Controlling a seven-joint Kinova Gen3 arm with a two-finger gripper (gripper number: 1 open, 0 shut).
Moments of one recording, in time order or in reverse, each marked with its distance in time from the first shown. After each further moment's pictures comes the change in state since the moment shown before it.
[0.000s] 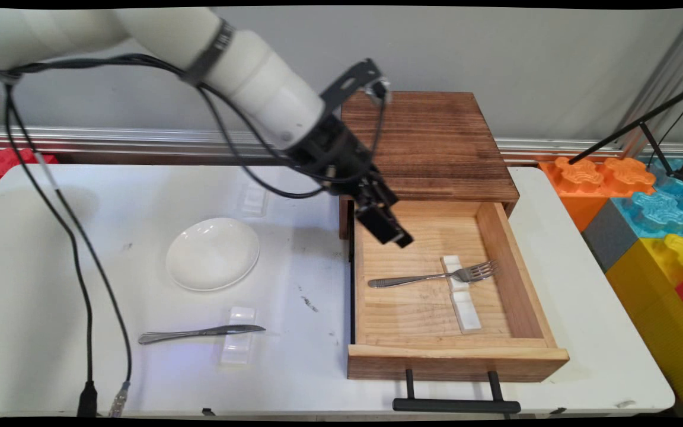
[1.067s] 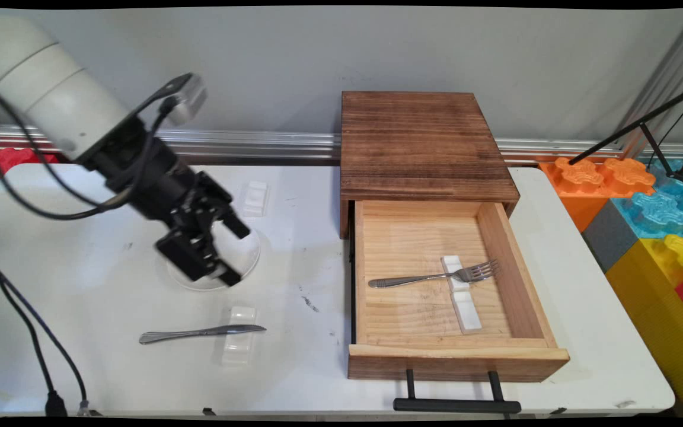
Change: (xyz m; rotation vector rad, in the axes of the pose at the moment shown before) arm -0.136 0.025 -0.132 -0.042 -0.151 -0.034
